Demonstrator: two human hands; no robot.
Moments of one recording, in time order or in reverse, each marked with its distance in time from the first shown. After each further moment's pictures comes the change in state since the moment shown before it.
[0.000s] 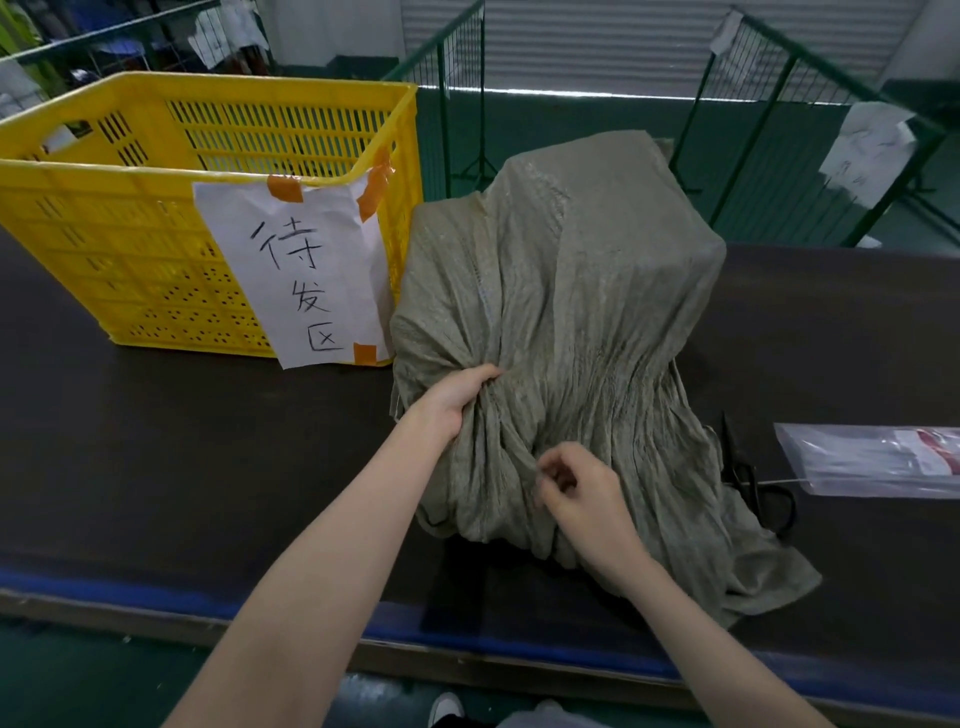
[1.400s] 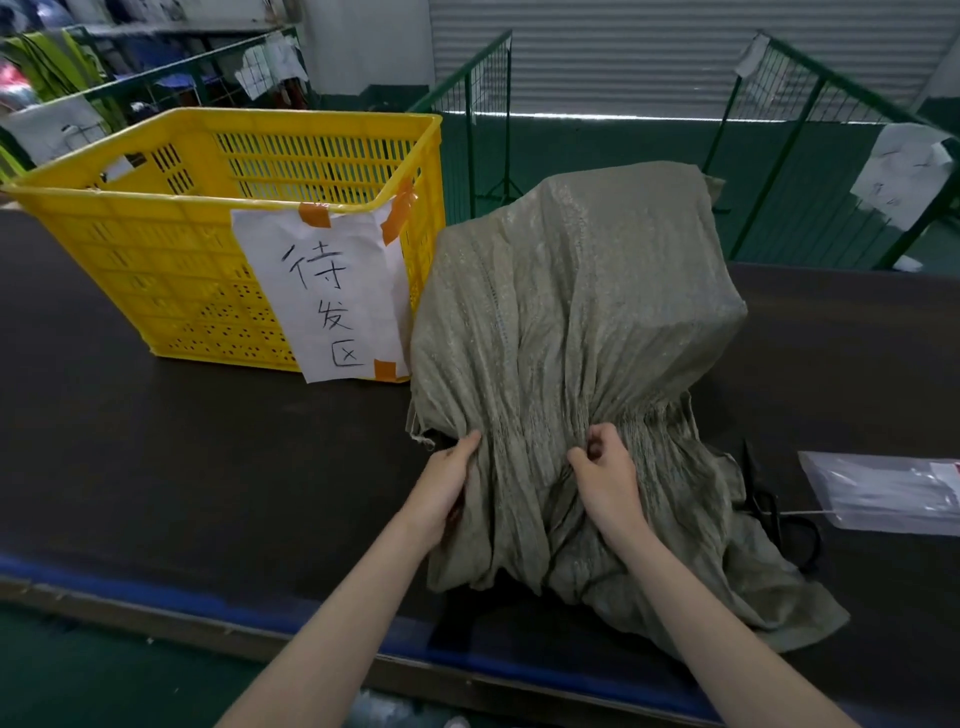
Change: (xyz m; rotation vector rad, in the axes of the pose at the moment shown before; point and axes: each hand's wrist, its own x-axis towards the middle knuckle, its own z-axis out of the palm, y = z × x) left_hand -0.030 -0.071 -0.034 0.011 0.085 0.132; right_hand 0.044 0.015 0.001 0.250 0.123 0.321
